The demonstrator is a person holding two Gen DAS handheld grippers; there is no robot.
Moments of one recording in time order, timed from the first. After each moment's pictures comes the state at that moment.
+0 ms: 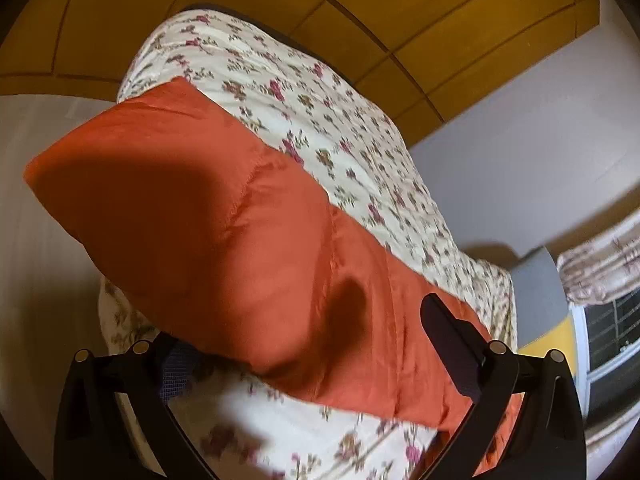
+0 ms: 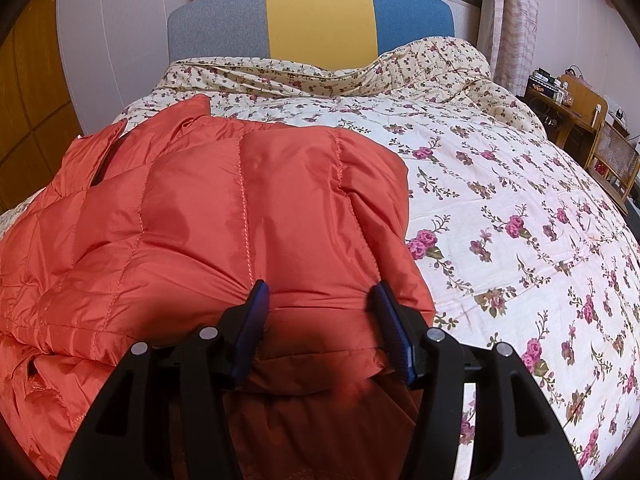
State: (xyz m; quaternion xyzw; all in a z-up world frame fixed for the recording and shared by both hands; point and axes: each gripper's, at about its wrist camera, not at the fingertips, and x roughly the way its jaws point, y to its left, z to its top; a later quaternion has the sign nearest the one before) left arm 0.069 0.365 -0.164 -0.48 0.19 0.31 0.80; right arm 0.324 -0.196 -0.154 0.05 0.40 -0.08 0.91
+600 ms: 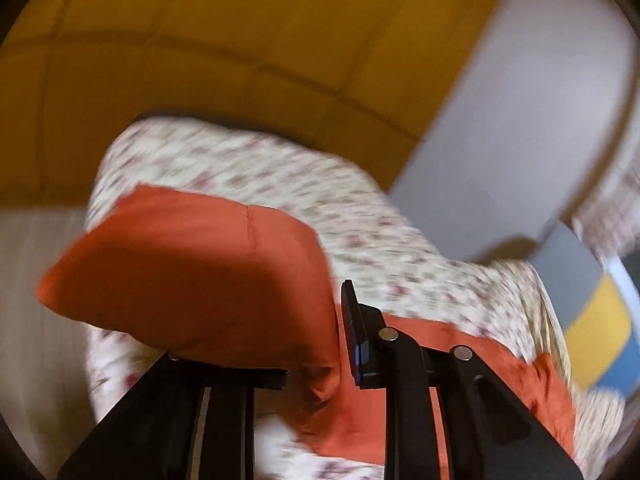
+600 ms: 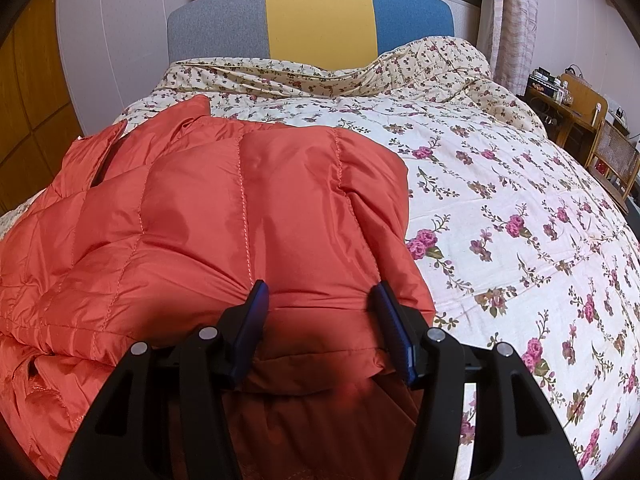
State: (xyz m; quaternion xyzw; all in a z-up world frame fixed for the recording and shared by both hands) left arm 0.131 0.297 -0.088 -0.29 0.15 0.34 0.88; right arm 0.324 -0.196 -0.154 0.06 0.40 -0.08 0.91
